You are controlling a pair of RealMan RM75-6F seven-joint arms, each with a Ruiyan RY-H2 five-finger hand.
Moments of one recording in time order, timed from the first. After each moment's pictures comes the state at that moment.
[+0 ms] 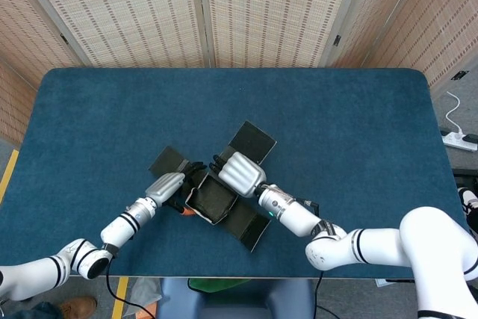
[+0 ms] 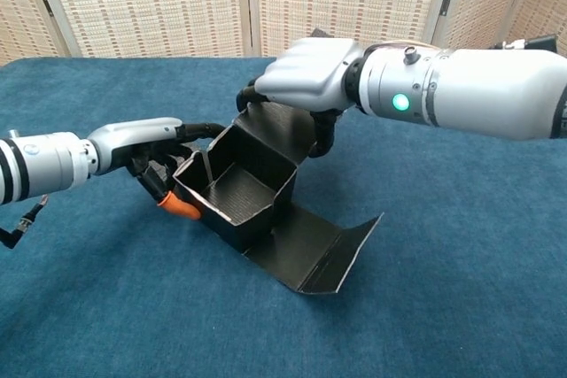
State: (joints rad) left arm -0.79 -1.56 -0.13 -1.25 1.40 0.69 -0.53; right arm 1.16 -1.54 0.06 -1.49 -1.03 0.84 -0.81
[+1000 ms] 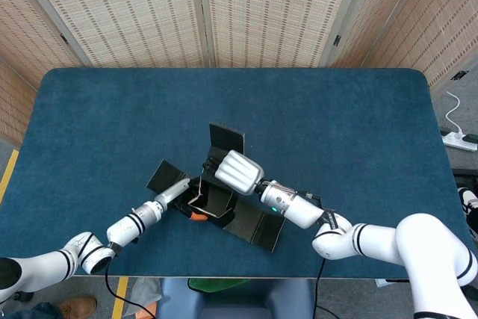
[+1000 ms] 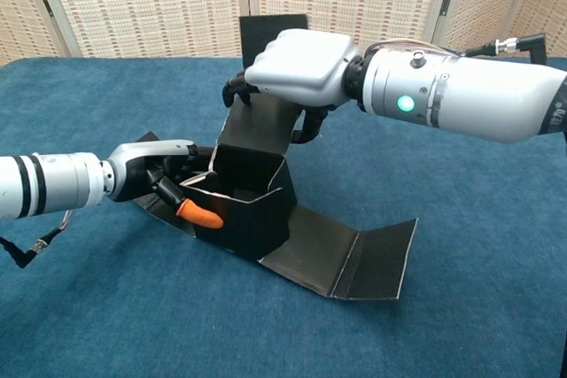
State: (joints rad) left arm -0.85 -1.61 -0.04 -1.13 1.53 0.67 -1.11; right arm 1.10 -1.61 0.07 -1.27 -1.41 0.90 -0.45
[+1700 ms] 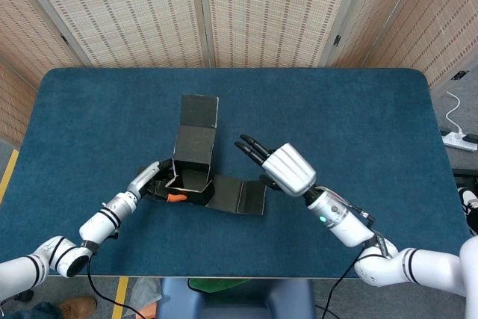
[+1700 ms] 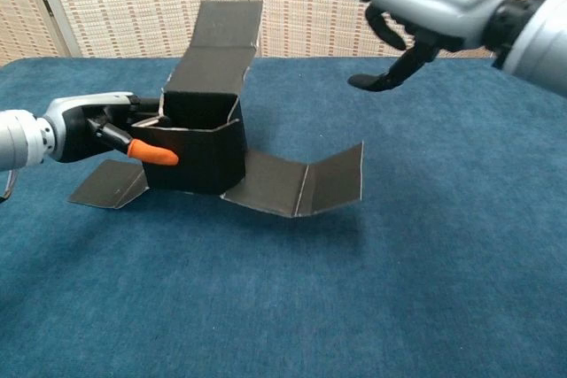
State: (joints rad) left arm -0.77 -1.42 -0.10 -1.30 1.39 0.74 -1.14; right arm 0.81 -1.41 0.06 -1.52 -1.50 1.27 -0.21
